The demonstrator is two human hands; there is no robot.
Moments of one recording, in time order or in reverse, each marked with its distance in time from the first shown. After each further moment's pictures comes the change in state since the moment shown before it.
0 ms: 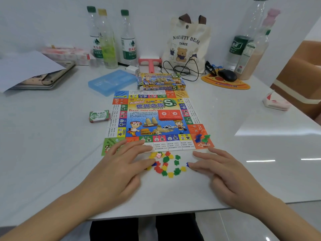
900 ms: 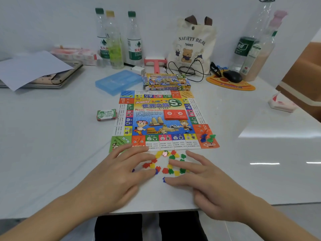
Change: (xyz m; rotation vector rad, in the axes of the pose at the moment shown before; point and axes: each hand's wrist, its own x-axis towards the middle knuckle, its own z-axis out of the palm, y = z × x) left_hand -0.018 -0.002 -0.010 0.096 0.026 0.162; right_hand 0.024 -0.041 0.014 0.057 -0.173 -0.245
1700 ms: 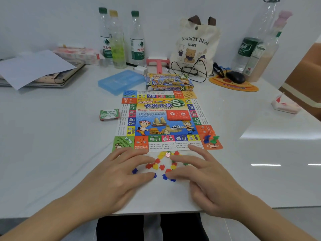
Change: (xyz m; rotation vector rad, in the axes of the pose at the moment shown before) left_hand -0.009 -0.004 0.002 -0.034 0.060 -0.002; right_hand 0.013 -0.006 0.000 -0.064 0.095 0.041
